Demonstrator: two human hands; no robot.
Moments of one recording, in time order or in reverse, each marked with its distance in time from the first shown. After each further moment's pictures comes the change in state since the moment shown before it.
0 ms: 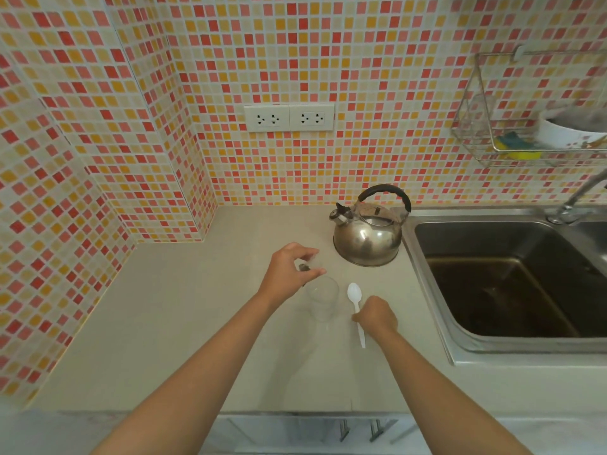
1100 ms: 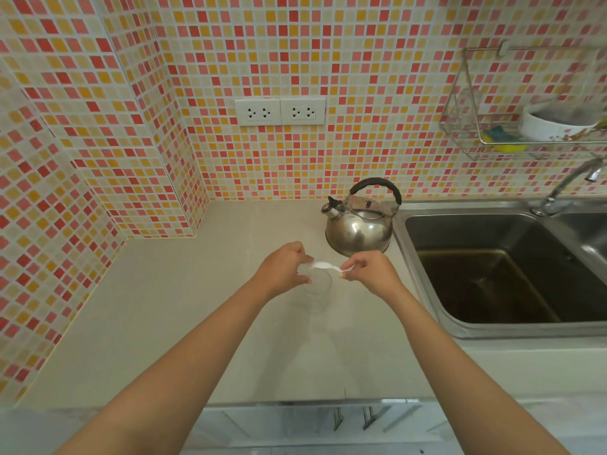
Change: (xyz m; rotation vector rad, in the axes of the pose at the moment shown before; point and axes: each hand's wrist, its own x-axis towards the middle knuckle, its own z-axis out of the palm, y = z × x) left_hand 0.008 -0.002 0.000 0.606 -0.327 0.148; right_hand -0.025 -0.025 -0.071 0.317 0.019 -0.435
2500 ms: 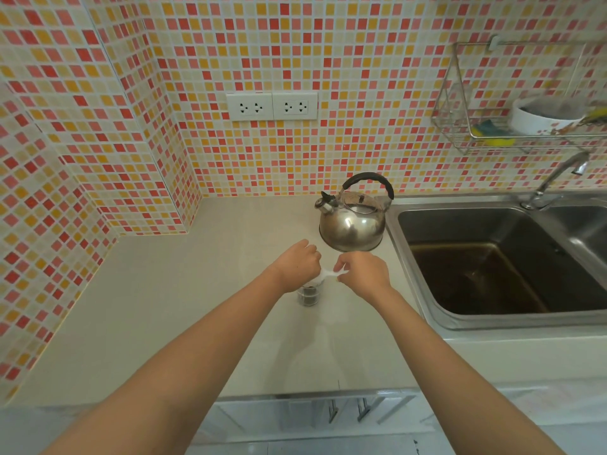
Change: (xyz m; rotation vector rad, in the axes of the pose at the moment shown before) left_hand 0.013 0.040 0.000 0.893 -0.202 0.473; right_hand -0.008 0.001 0.012 -0.546 0.076 -0.127
